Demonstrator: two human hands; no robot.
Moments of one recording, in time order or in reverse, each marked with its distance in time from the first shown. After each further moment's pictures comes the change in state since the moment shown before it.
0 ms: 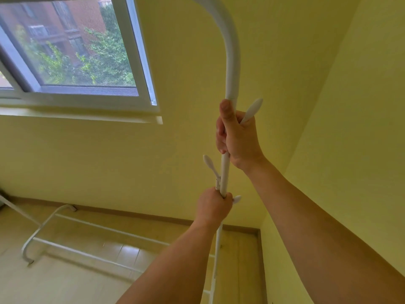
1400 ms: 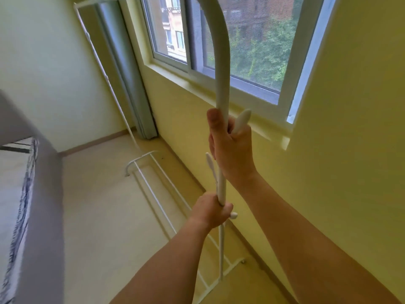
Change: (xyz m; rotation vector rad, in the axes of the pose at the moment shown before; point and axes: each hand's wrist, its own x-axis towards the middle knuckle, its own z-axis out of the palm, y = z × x) left_hand 0.098 -0.114 -0.156 0.052 0.479 -0.372; right_hand 0.114 0.106 0.197 0.236 -0.598 0.091
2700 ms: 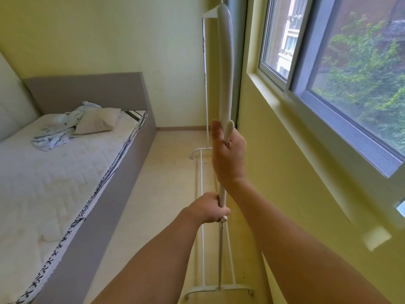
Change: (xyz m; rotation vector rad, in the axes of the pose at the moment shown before) left_hand 0.084 -0.018 -0.072 -0.198 0.153 -0.494; right_hand 0.112 0.070 0.066 0.070 -0.386 -0.143
